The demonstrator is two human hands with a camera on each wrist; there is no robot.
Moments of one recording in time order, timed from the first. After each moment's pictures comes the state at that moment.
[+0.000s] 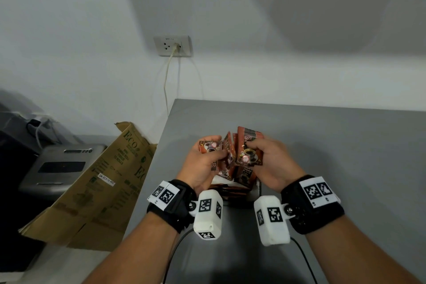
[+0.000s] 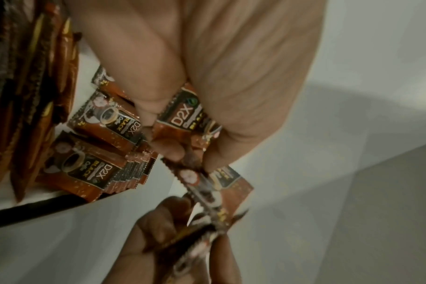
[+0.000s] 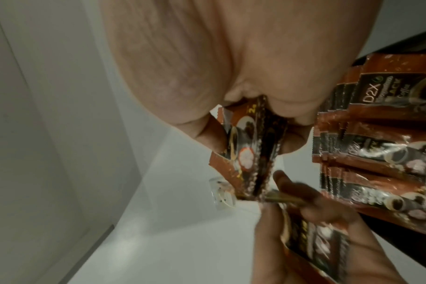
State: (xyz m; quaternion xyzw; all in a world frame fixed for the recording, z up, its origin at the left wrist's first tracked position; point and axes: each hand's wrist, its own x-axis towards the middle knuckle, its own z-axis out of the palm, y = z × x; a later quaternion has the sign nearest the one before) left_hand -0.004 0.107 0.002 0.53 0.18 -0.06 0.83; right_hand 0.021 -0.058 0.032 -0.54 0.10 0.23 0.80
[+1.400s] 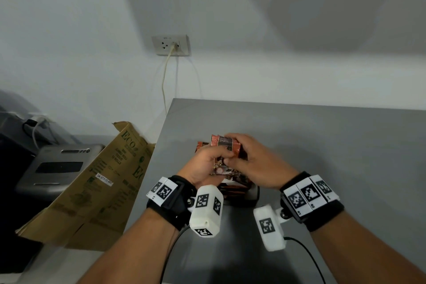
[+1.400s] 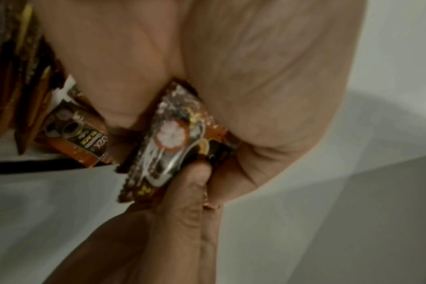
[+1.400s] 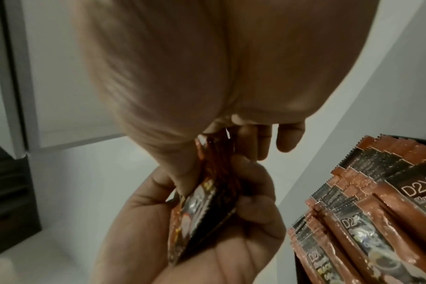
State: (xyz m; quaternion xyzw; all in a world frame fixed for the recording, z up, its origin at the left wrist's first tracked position) left_hand -0.006 0.102 0.015 0.45 0.10 -0.21 0.86; right_hand 0.015 -0.057 0.043 -0.86 -0.23 0.17 0.42
